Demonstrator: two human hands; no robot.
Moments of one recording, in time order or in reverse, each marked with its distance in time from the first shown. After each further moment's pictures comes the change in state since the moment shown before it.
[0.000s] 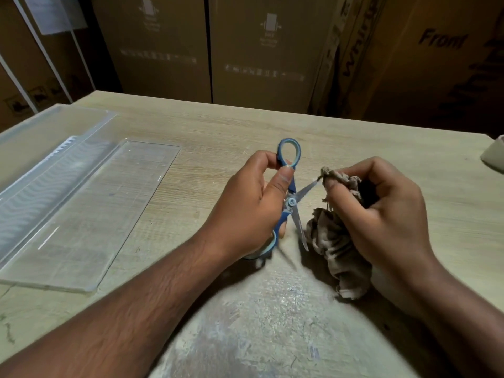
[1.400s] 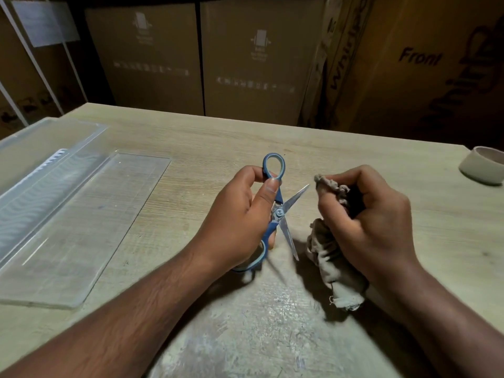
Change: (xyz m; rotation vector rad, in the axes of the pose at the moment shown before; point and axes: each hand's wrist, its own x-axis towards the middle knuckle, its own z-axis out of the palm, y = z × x) left_hand 0.004 -0.010 0.004 -0.050 0.026 -0.004; right_hand 0.005 0.012 -0.010 -0.186 0.052 -0.199
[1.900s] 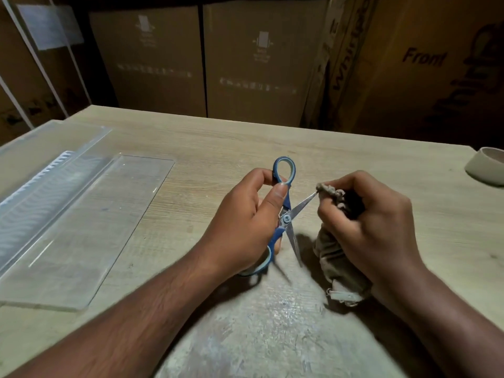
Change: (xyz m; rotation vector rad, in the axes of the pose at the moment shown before) left_hand -0.002 0.003 0.000 -0.024 -0.027 0.010; right_hand 0.001 0.005 0.002 -0.104 -0.037 -0.015
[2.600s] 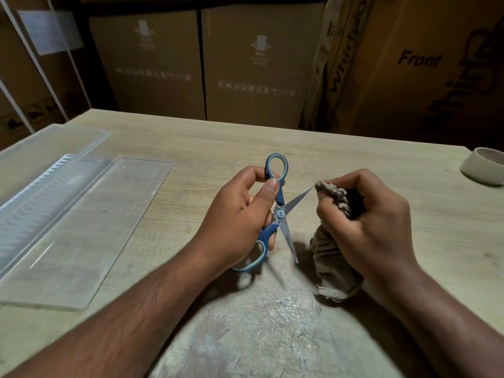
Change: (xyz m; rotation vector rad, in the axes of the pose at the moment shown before) left_hand 0.001 0.006 -0.005 -0.109 -0.008 -0.045; right_hand -0.002 -0.003 0.000 0.113 0.050 0.006
